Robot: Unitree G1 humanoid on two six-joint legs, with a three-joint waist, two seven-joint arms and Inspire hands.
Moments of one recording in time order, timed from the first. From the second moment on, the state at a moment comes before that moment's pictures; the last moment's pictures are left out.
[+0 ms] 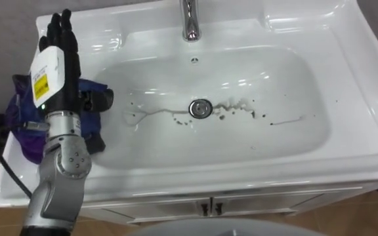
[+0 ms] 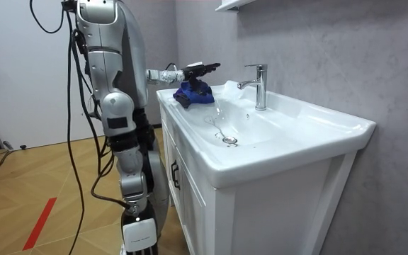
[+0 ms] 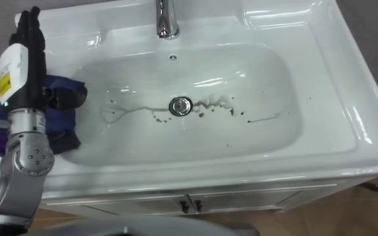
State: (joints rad) left arm 0.24 0.30 -0.04 -0.08 0.63 0.09 0.34; right arm 0.09 -0.31 0.06 1.40 0.03 0.13 0.12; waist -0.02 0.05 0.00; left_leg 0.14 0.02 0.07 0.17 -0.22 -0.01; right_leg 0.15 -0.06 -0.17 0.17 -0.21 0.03
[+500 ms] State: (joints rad) left arm 0.28 0.30 -0.04 -0.02 0.71 0.15 0.33; right arm 0.09 -0.31 0.08 1.40 0.03 0.15 0.11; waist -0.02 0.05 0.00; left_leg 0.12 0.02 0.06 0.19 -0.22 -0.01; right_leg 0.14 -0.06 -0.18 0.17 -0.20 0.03
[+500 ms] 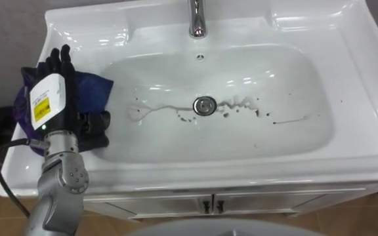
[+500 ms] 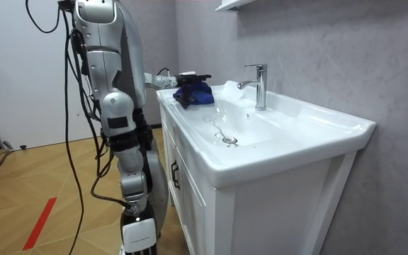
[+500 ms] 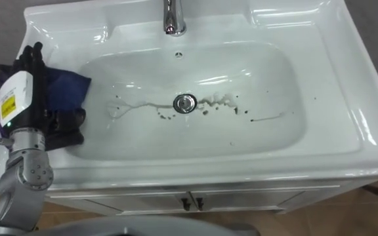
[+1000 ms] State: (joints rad) left arm 0.32 0.29 -0.08 0.03 0.73 0.17 0.33; right arm 0.10 -0.31 0.10 1.40 0.05 0.19 0.09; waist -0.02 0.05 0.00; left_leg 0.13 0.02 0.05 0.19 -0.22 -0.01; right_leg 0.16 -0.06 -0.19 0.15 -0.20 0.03
